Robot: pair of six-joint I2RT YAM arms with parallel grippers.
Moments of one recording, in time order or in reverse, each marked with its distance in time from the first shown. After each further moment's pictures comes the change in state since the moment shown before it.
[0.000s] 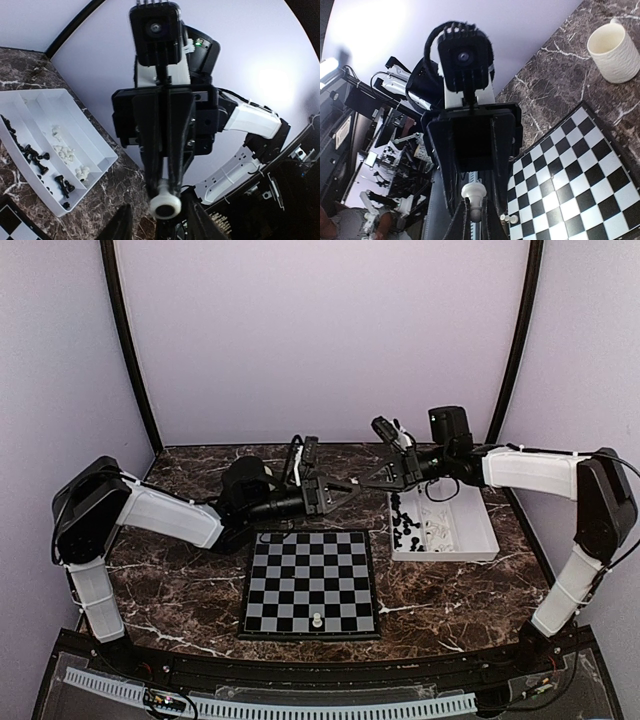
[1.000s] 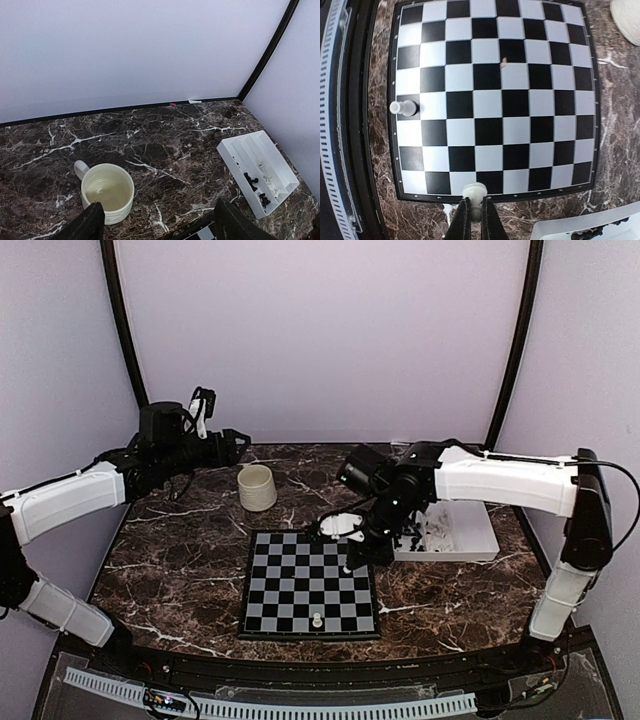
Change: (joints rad) left arm 0.374 -0.499 0.035 -0.937 -0.443 0.628; right arm 0.476 0.079 0.352 -1.053 1.044 -1.073
